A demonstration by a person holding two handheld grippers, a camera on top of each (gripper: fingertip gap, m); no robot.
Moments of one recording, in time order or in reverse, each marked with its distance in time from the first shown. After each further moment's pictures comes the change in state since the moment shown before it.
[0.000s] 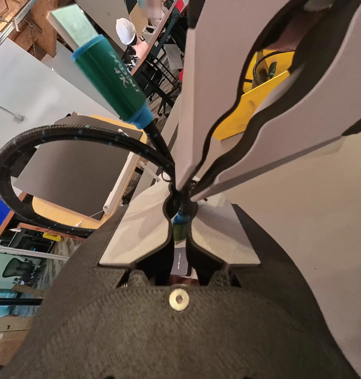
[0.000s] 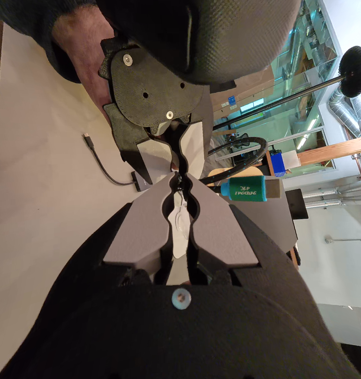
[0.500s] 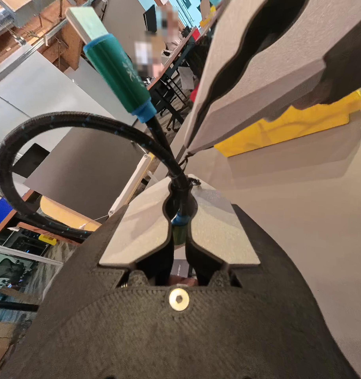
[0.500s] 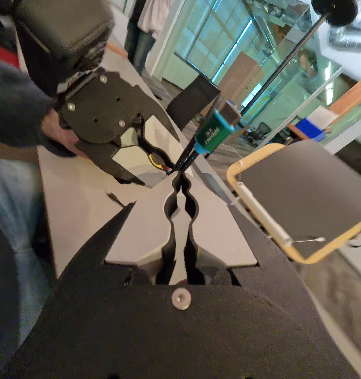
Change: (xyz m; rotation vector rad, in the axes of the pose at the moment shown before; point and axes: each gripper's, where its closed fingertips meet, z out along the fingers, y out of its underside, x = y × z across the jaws) left arm -0.013 -0.012 -0.007 0.086 -0.057 -0.067; right arm 0.026 0.007 -0.019 0.193 0.032 0.577
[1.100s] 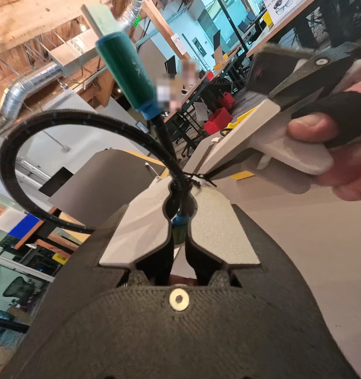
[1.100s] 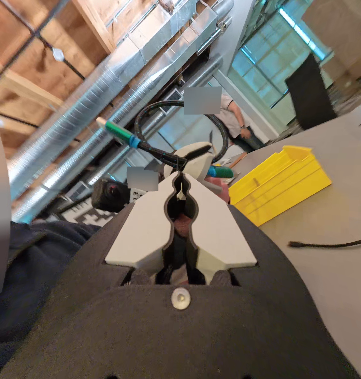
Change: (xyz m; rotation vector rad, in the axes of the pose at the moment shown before) left arm 0.000 -0.017 -0.007 0.153 -0.087 0.023; right arm -0.012 0.007 -0.005 0.487 -0.417 1.311
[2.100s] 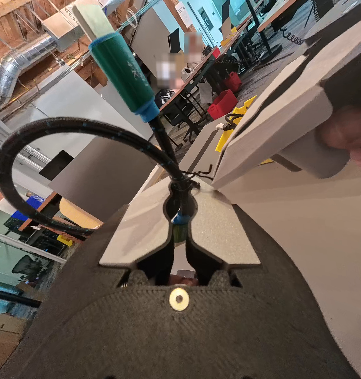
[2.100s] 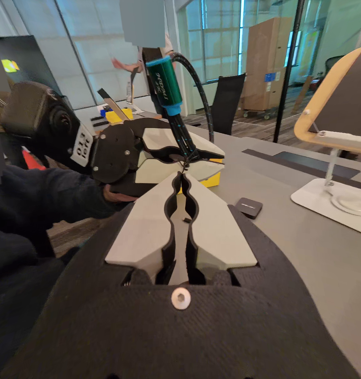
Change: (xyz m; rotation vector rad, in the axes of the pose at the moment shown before) left arm -0.002 0.009 0.005 -0.090 -0.018 -0.015; right arm 0.005 0.011 0.002 -0.288 0.327 -0.650
